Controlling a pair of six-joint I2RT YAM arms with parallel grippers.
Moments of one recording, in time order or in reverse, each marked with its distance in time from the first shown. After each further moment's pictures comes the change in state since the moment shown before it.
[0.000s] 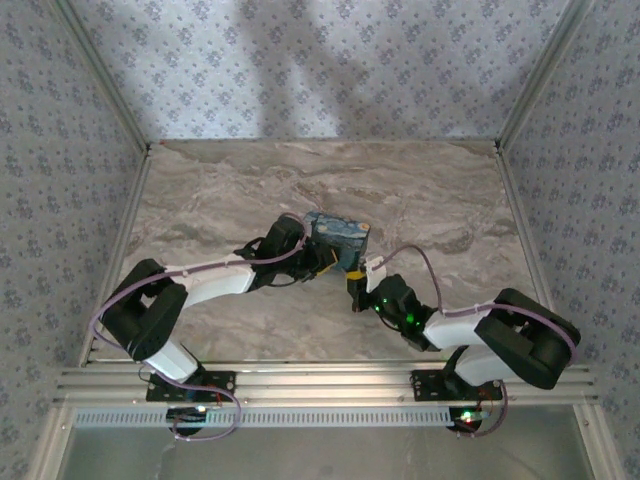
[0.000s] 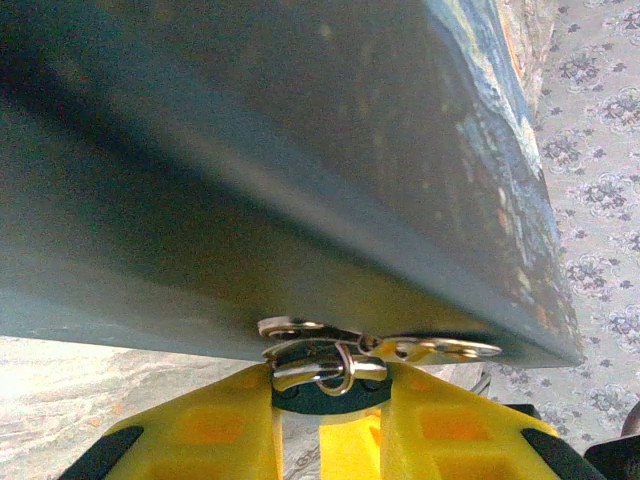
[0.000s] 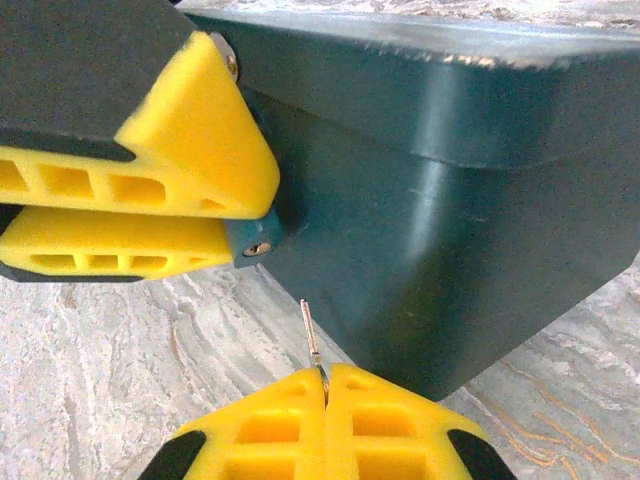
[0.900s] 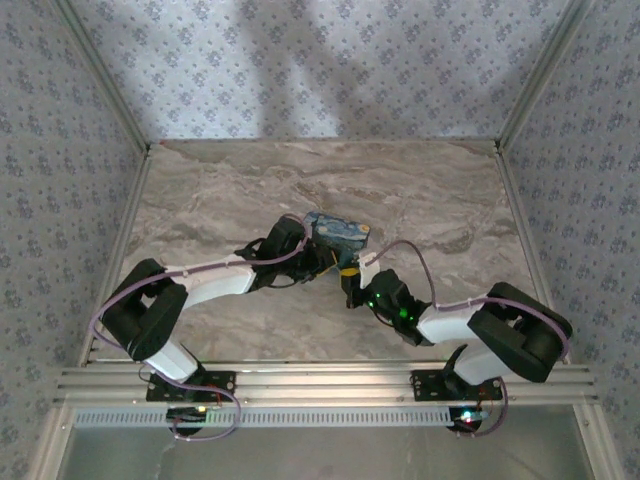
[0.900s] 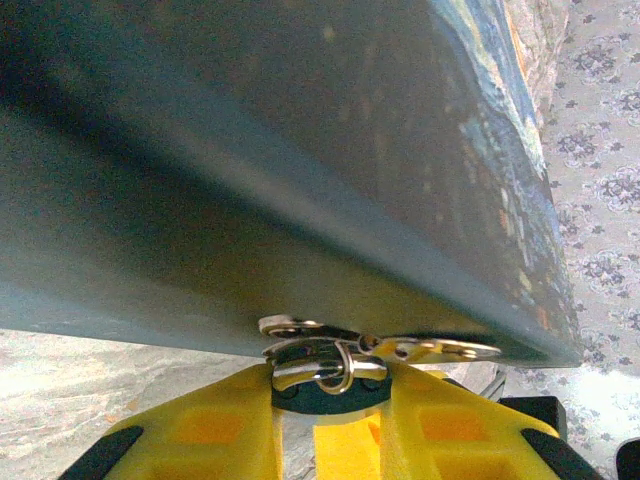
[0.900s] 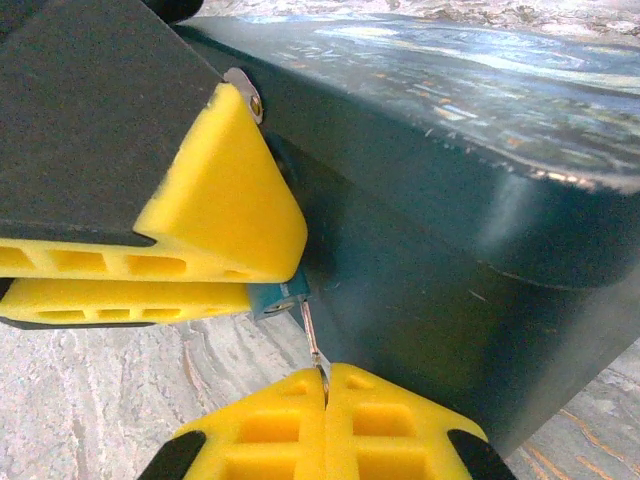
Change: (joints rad) left arm -0.008 0.000 0.000 -0.020 -0.011 0.023; right arm 0.003 0.052 0.066 -0.018 -0.014 0.003
